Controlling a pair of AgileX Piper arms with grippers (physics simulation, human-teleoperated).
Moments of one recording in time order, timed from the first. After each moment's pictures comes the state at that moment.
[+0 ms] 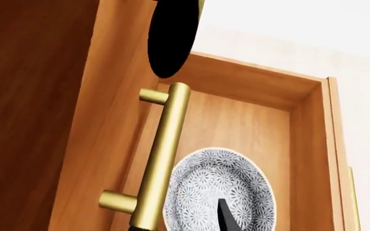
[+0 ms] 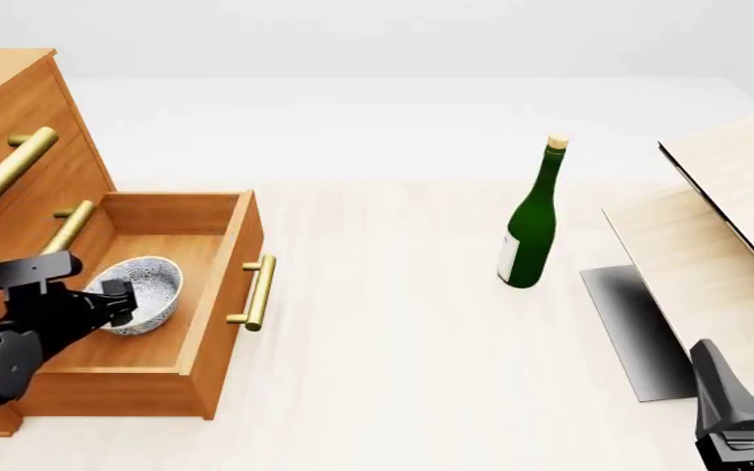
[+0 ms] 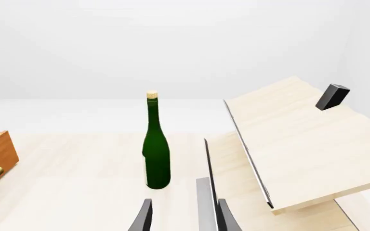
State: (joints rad) left arm 0.17 1.51 -0.44 -0.41 -0.08; right arm 0.00 0.01 0.00 0.00 0.00
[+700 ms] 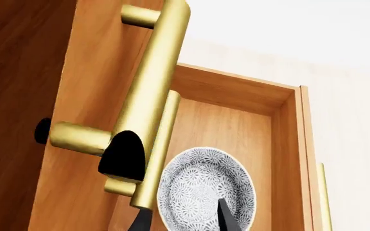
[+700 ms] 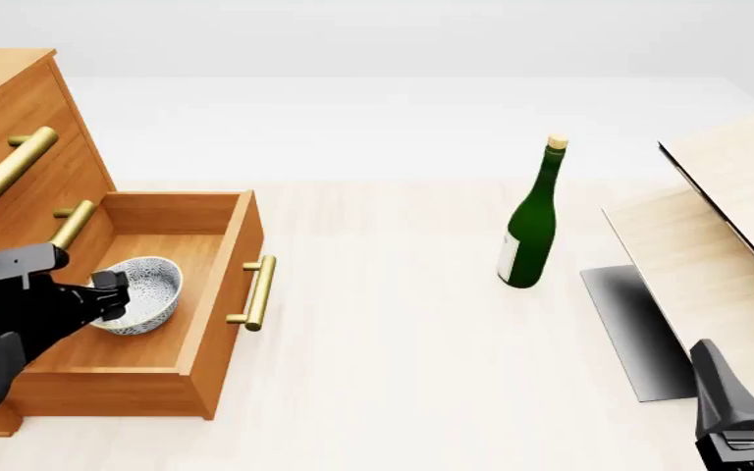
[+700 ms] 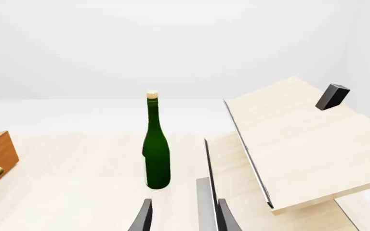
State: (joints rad) left arm 0.14 1.35 -0.41 -0.33 -0.10; right arm 0.00 0.01 0.00 0.00 0.00
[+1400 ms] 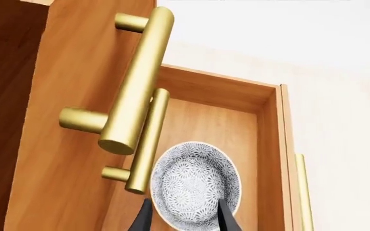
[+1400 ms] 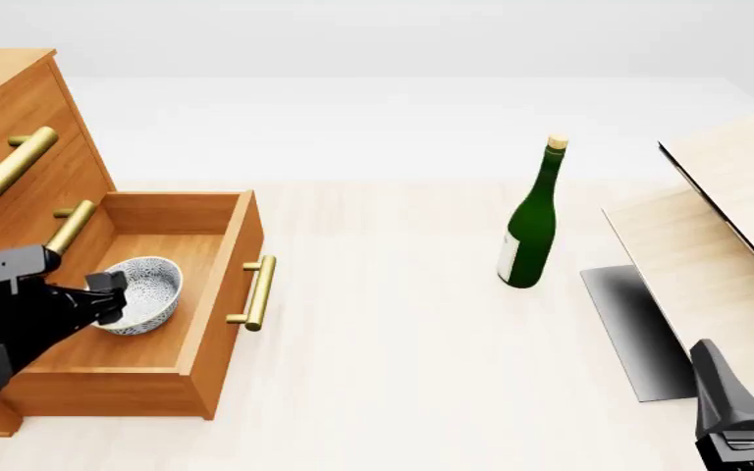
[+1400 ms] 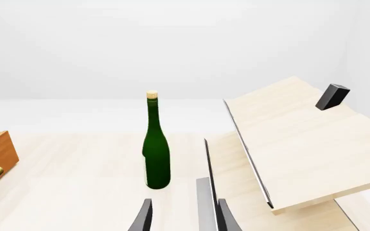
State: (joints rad) left arm 0.11 1.22 -0.38 -0.26 -0.11; right arm 0.00 0.01 0.00 0.00 0.00
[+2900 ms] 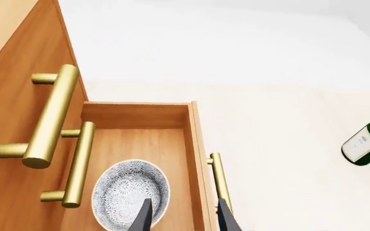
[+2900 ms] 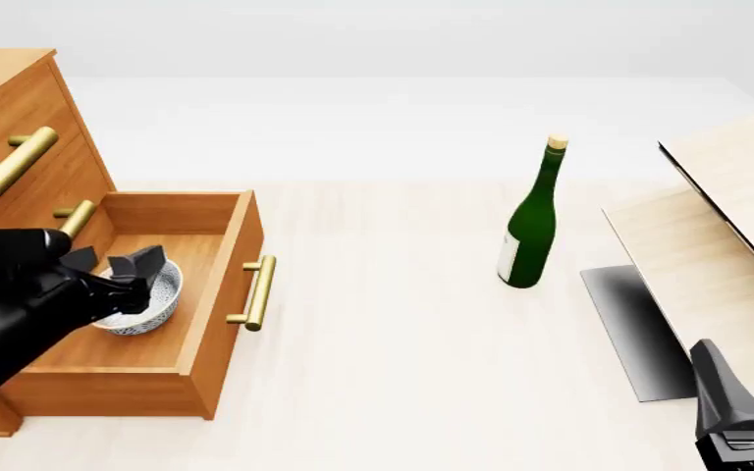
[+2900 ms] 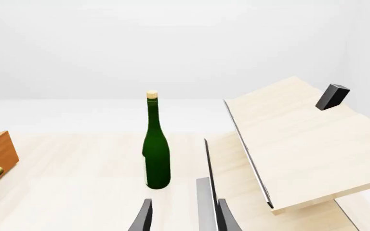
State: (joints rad) left arm -0.14 0.93 -0.42 -0.08 -0.13; right arm 0.00 0.01 0.00 0.00 0.00
